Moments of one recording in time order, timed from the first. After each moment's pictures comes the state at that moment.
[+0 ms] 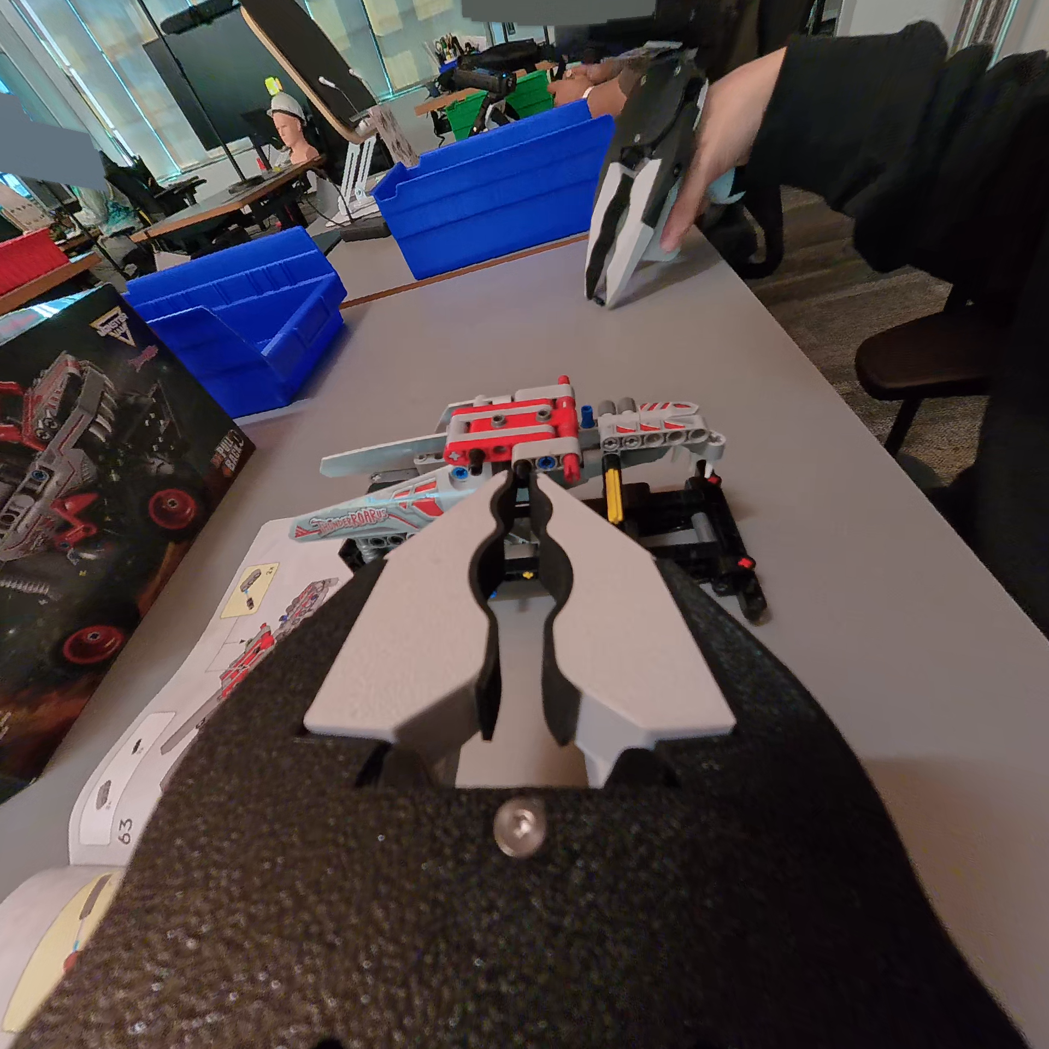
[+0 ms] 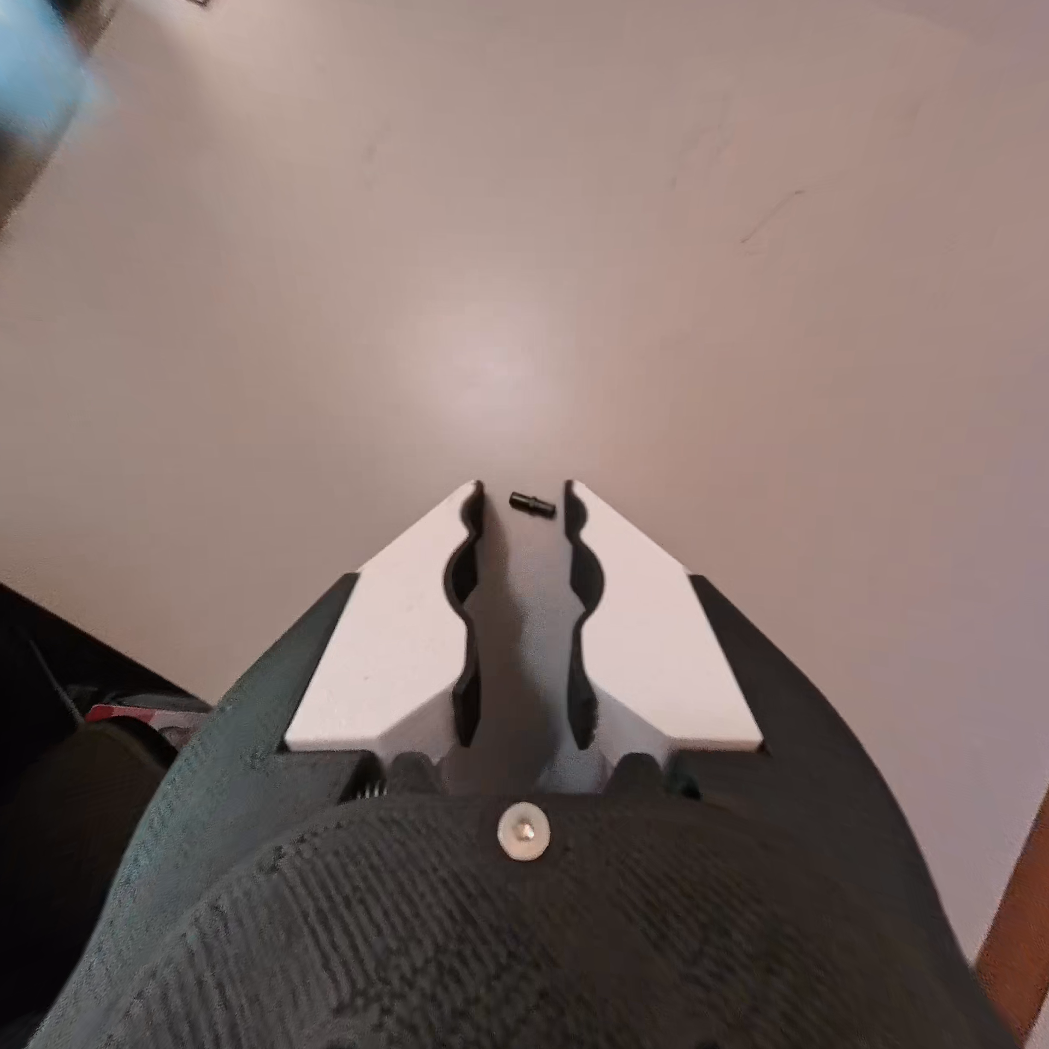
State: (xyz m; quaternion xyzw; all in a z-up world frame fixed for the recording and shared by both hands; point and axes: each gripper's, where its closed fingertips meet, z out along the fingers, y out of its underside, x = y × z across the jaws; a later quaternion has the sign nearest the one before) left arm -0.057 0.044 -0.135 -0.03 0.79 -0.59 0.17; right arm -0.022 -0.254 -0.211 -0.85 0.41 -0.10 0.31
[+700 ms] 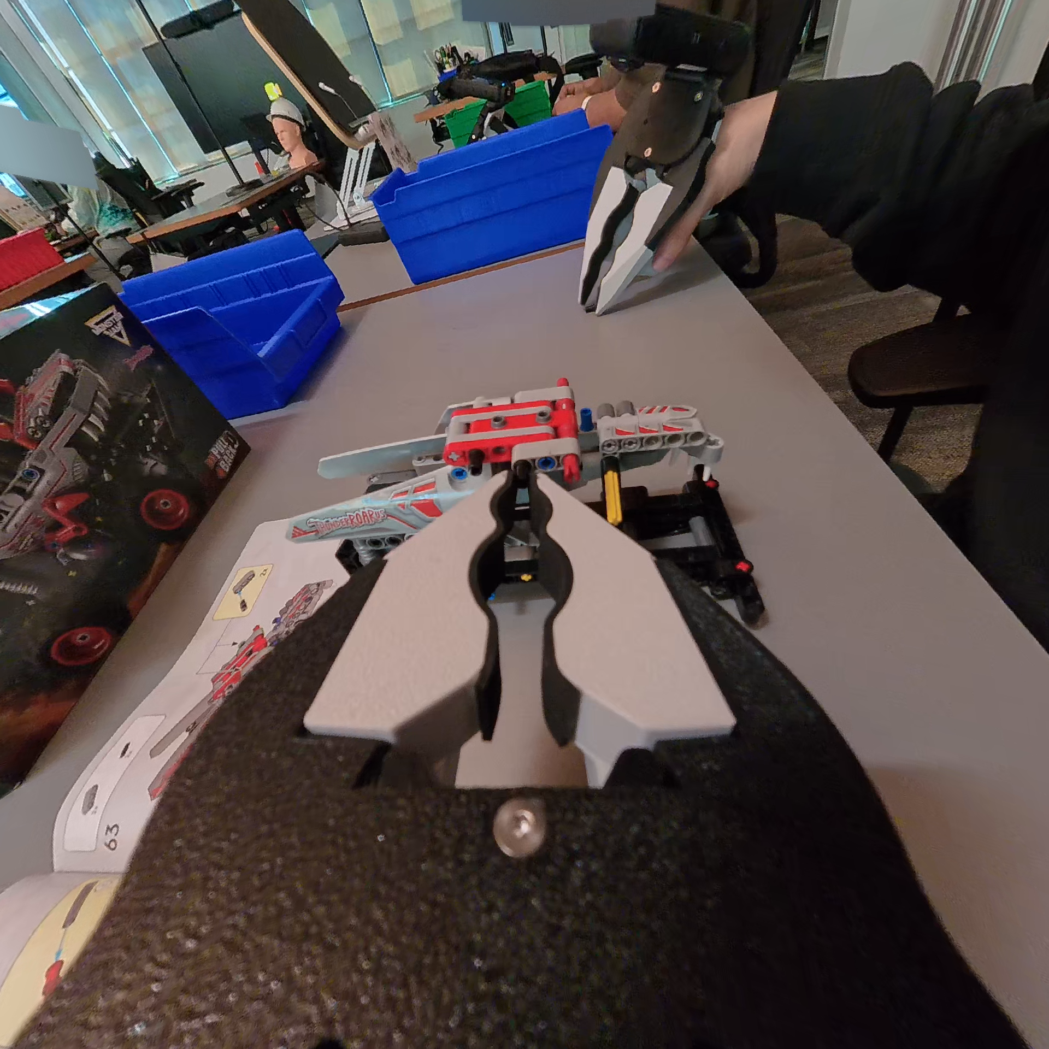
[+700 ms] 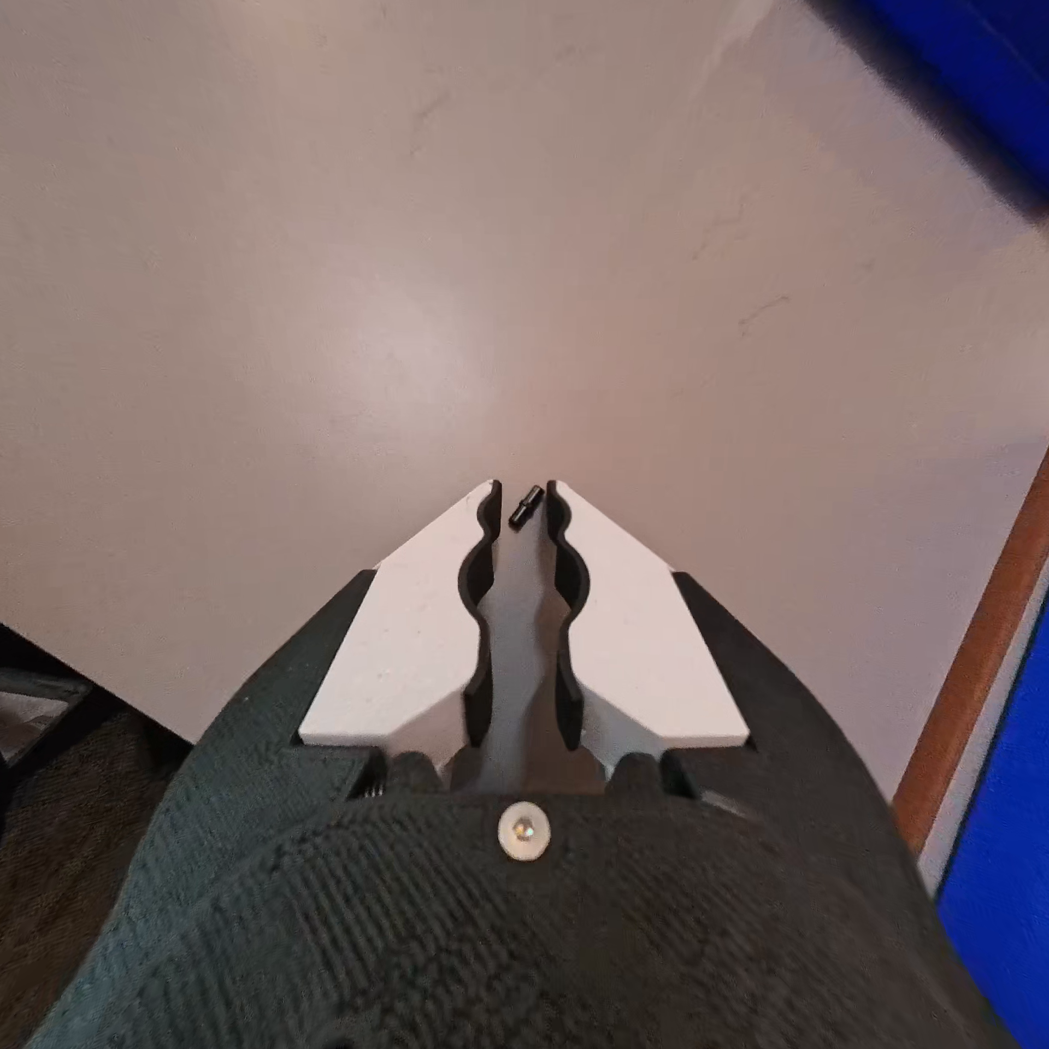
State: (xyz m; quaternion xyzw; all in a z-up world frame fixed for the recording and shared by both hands) left arm -0.058 0.043 -0.135 -0.03 0.78 -0.60 0.17; right arm -0.019 -0.252 -0.210 -0.89 0.29 -0.20 0.28
